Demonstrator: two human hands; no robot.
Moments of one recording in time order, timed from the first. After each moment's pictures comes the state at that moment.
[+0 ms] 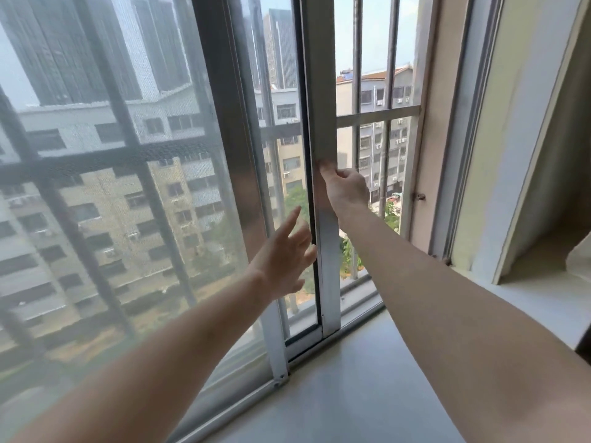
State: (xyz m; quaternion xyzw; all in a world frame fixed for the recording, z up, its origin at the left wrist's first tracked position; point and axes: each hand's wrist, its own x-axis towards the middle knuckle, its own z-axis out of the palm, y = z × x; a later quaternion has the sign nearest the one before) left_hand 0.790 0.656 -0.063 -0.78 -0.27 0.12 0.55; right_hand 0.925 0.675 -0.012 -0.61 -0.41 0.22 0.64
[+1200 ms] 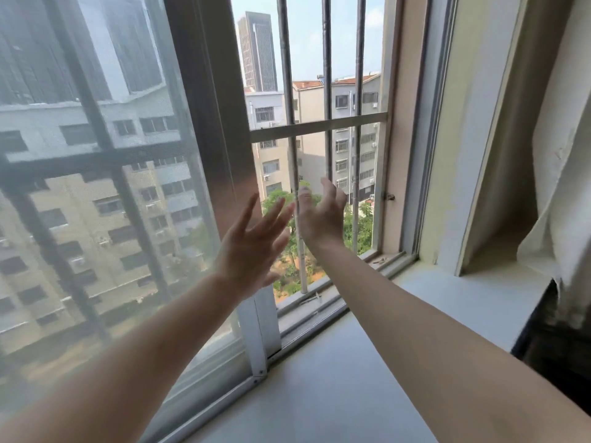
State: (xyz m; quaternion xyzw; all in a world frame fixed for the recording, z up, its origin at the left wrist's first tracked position) left_hand 0.771 0.632 -0.045 -0.79 -0.33 0.03 0.52; right_hand 0.903 0.634 -0.039 -0.63 -0.44 0.13 0.62
